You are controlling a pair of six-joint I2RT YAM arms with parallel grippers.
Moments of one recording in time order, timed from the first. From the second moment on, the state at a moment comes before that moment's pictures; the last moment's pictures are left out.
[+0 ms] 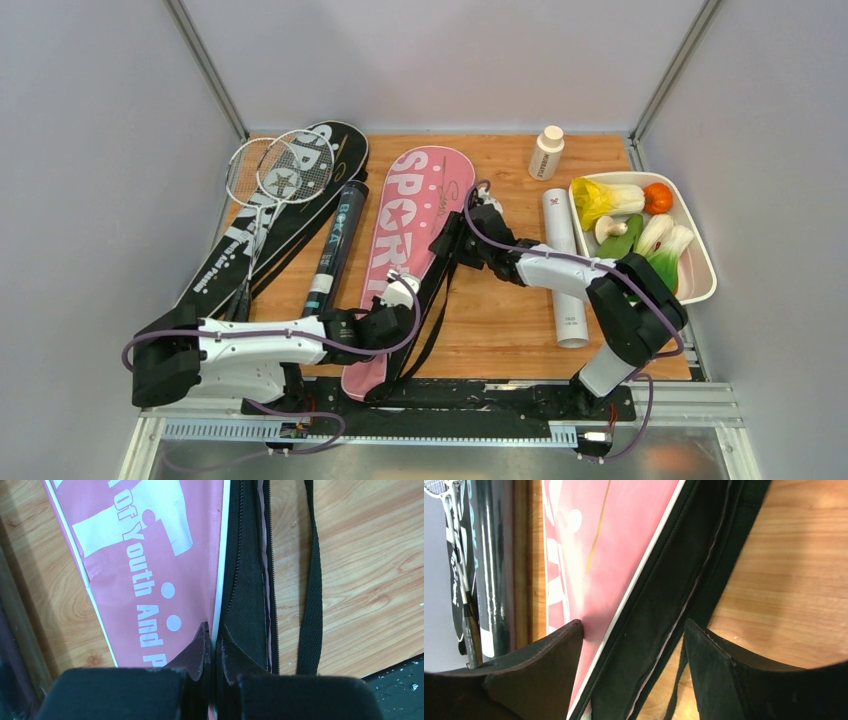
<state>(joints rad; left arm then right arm) -1.26 1.16 0.55 -0.35 -0.55 -0.60 0.67 1.62 0.88 0.08 0.01 0.88</state>
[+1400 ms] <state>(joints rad) -1.25 1.13 0.61 -0.34 -0.52 -0.51 0.58 1.80 0.98 0.18 -0.16 1.05</state>
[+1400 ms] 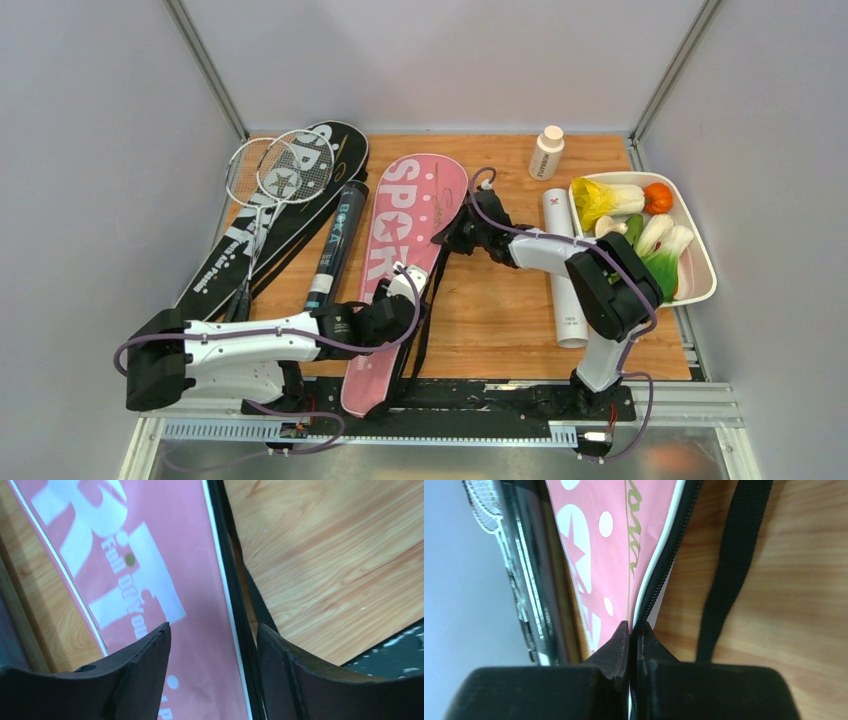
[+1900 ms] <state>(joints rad) -1.30 1.20 0.69 -0.36 -0.49 -0.43 0.61 1.69 1.04 -0.07 -0.12 1.21</state>
